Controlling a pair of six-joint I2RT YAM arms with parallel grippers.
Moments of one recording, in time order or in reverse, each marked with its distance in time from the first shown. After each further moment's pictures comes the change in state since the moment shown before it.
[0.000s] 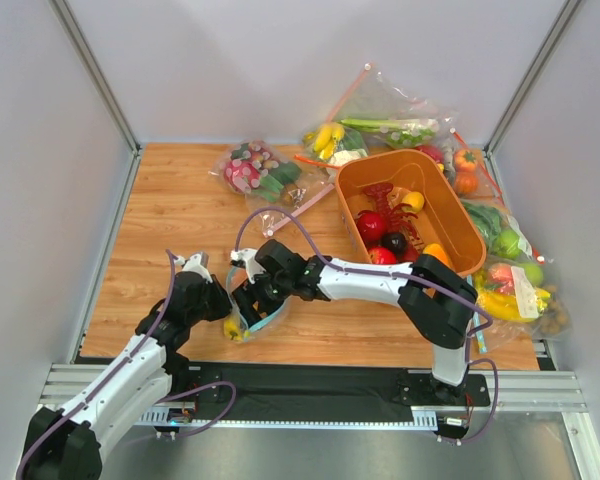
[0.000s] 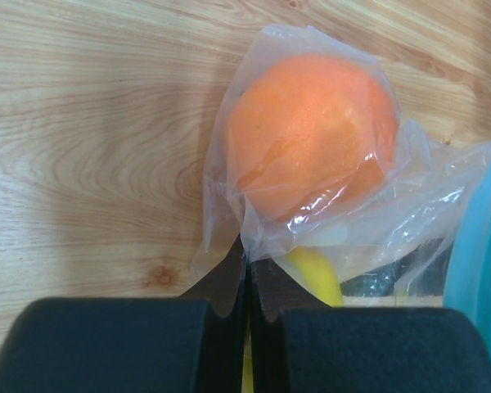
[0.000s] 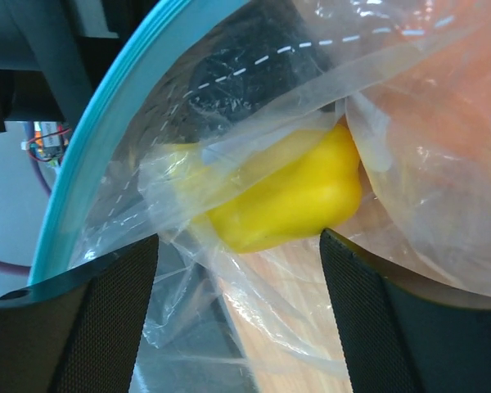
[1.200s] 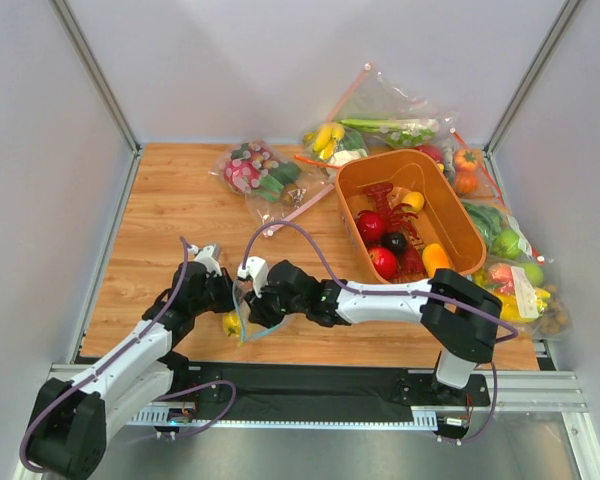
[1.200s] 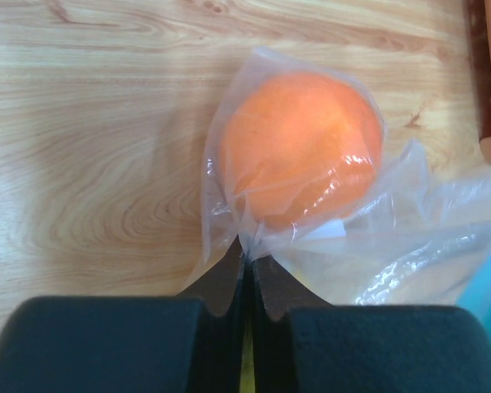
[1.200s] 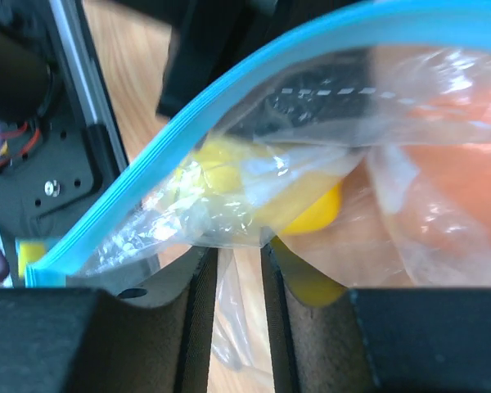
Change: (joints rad) left arm 0.020 0.172 0.035 0.158 0.134 0.113; right arm 0.088 -0.124 -0.246 0.314 0.242 -0.134
